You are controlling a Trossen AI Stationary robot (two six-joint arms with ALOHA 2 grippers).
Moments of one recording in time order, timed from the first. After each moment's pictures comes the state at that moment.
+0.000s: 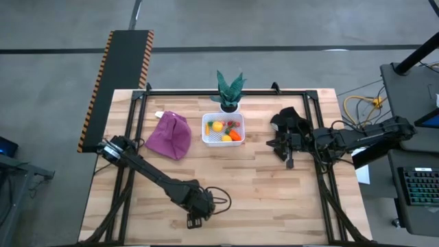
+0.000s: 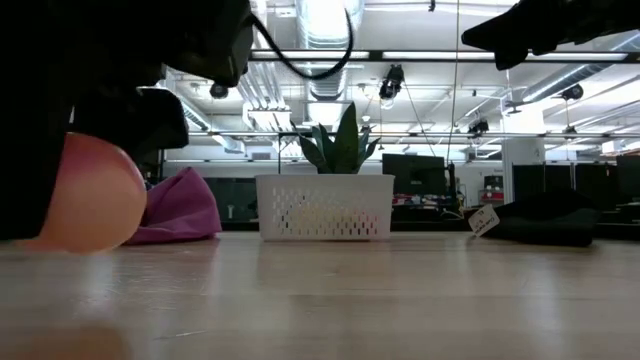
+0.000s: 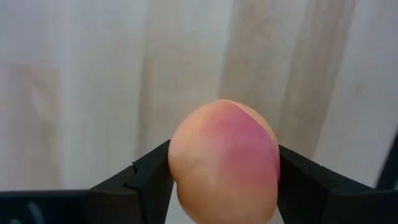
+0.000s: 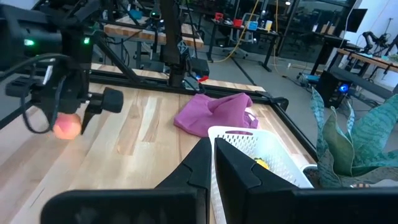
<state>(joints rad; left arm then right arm) -0.54 1.94 1.39 -0.78 0.06 -0.71 0.19 0.75 0.40 0.11 0.26 -0.13</state>
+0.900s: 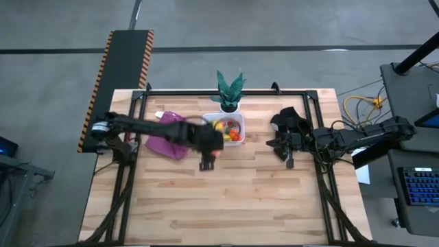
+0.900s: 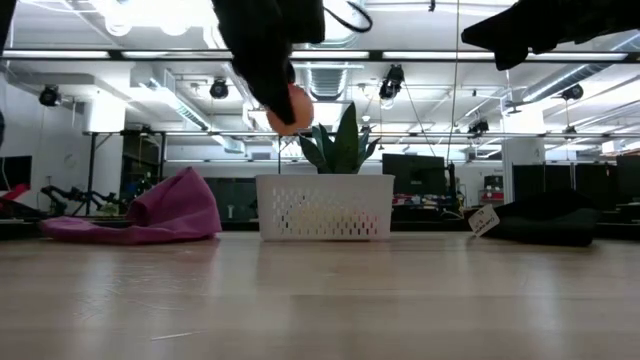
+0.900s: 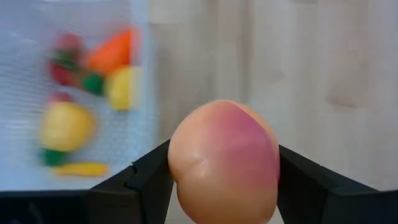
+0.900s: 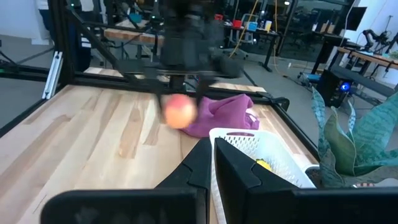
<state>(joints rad) -0.06 1.69 1.42 -0.82 -0.12 -0.06 0.19 0.75 0.40 0.11 0.26 -0.11</state>
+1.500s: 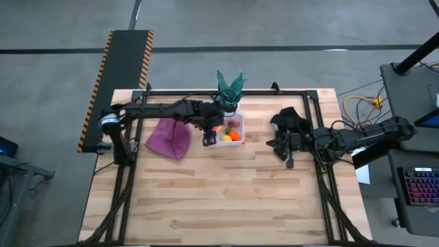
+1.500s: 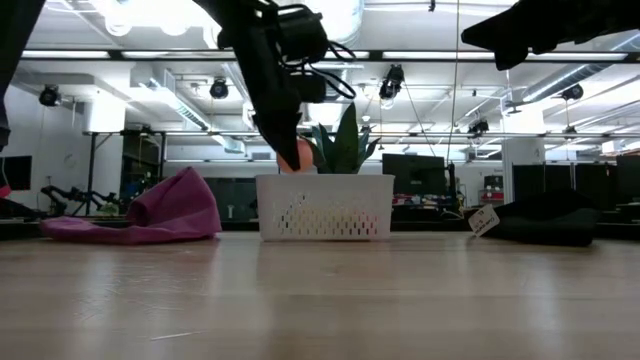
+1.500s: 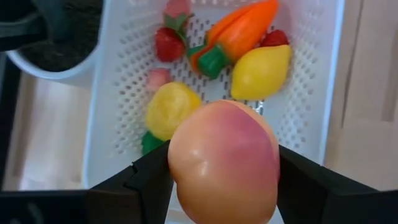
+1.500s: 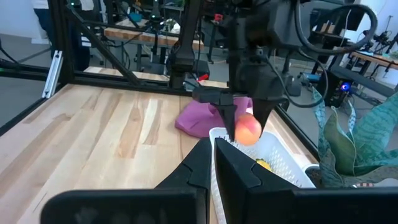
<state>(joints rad) 0.24 1.76 1.42 -0.77 -0.09 0.12 0.19 0.75 0.40 0.11 0.26 -0.12</state>
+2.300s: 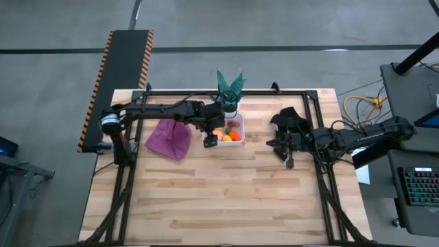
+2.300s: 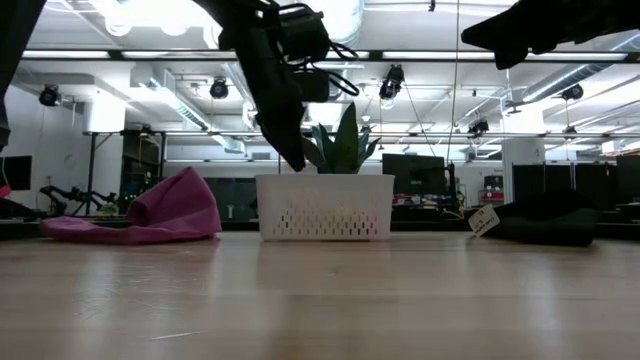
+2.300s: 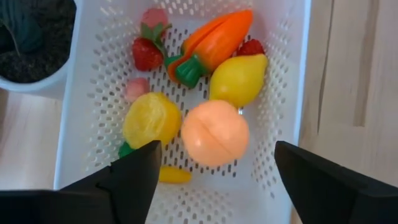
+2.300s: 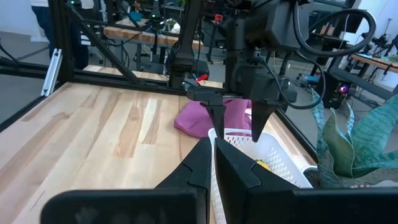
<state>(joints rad) 0.24 1.77 1.41 -0.75 -0.03 0.11 0.19 0.75 0.40 0.11 0.26 -0.13</state>
